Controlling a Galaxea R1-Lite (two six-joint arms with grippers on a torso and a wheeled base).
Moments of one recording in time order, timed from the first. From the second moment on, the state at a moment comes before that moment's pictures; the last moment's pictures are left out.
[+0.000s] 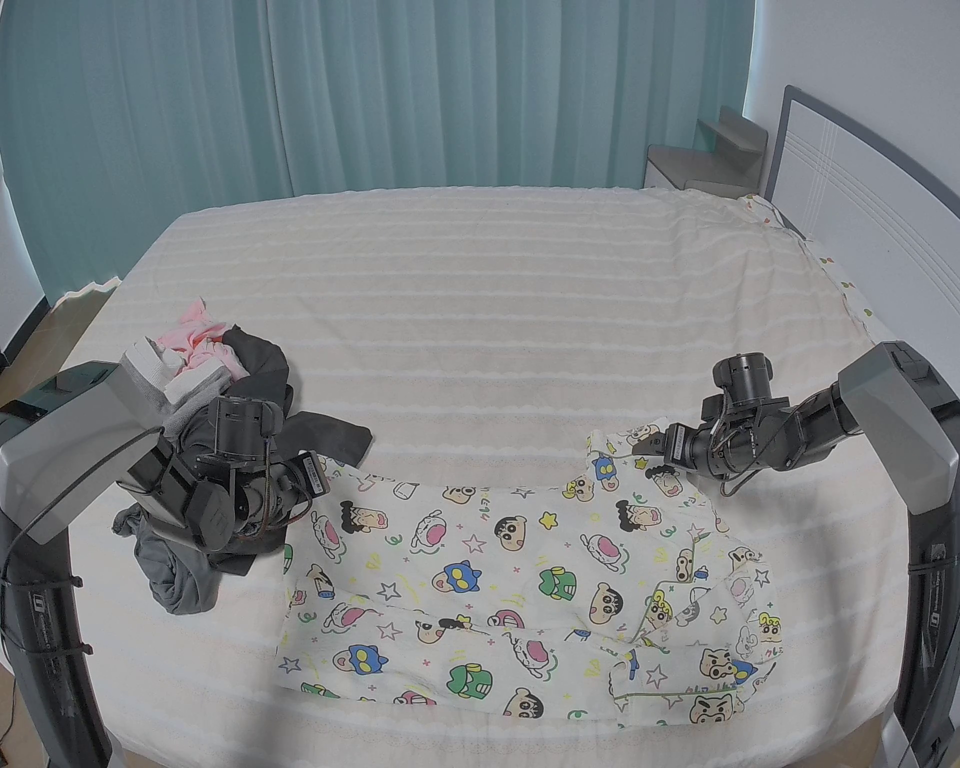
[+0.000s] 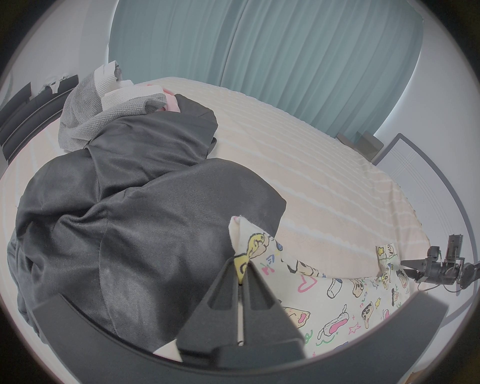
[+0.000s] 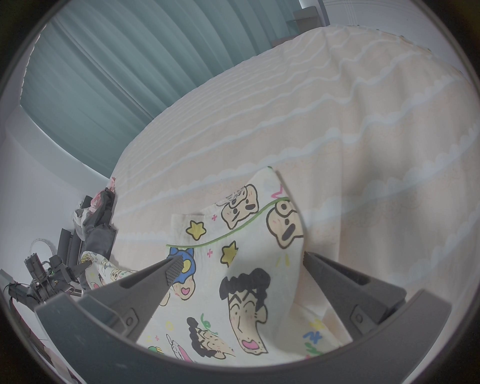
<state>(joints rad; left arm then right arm) -0.17 2.22 -0.98 -0.66 0.07 -0.47 0.16 2.39 -1.45 -0.22 0.19 0.38</state>
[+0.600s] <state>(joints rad) -0.17 2.22 -0.98 -0.66 0.07 -0.47 0.18 2.43 -1.48 -0.21 0.18 0.39</state>
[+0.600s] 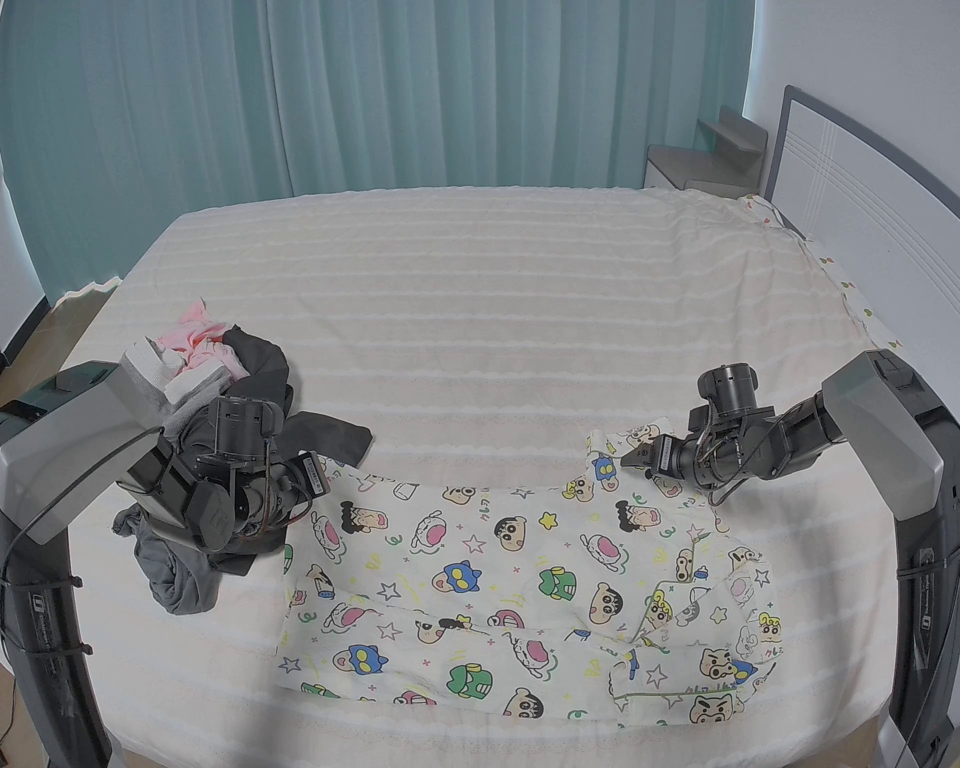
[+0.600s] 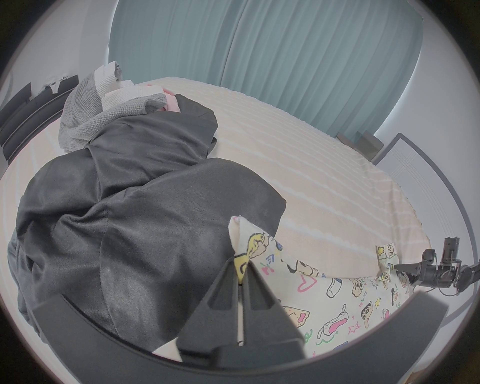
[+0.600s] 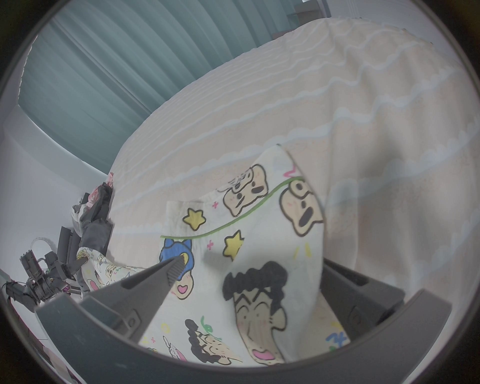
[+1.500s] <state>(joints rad) -0.18 2.16 -0.93 -0.66 0.09 -0.47 0.13 2.35 -1.40 -0.23 0.26 0.52</state>
